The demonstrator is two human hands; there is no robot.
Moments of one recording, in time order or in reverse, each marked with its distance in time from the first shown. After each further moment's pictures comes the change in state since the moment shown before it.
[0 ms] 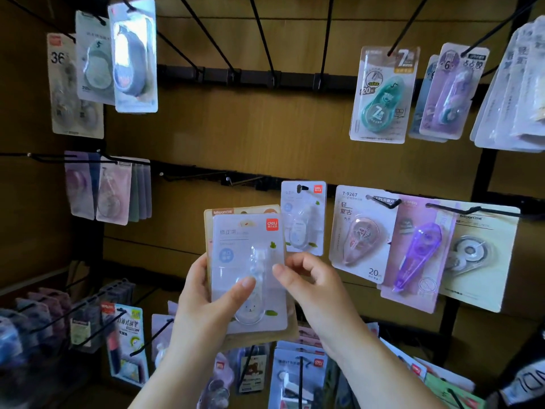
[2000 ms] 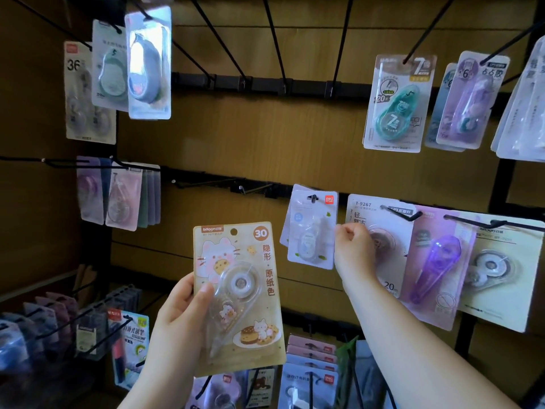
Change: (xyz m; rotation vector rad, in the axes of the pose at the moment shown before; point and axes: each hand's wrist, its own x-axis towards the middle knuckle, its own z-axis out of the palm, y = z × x) left_hand 0.007 0.002 -0.026 -0.085 0.142 -0.088; right_hand 0.095 0.020 -0.034 -0.153 0.593 0.052
